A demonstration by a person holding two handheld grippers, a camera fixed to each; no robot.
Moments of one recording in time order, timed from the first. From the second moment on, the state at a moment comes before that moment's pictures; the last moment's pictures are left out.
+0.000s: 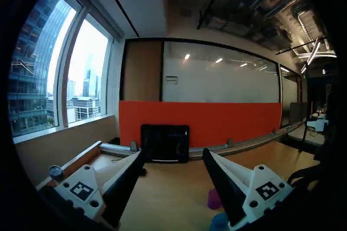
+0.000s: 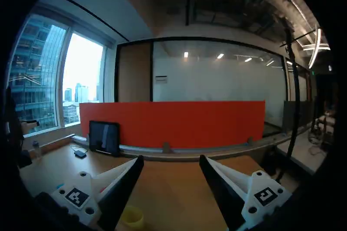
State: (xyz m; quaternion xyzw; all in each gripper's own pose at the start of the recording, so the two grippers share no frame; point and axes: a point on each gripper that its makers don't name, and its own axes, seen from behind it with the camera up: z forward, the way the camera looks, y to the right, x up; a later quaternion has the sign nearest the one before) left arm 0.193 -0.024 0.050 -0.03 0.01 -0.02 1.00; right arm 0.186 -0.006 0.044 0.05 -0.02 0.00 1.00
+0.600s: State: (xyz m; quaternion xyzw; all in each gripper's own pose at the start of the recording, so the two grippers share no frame) left arm 0.218 -0.006 0.060 -0.07 -0.01 0.00 1.00; right arm 0.215 -0.014 0.053 0.08 -0.03 0.01 1.00
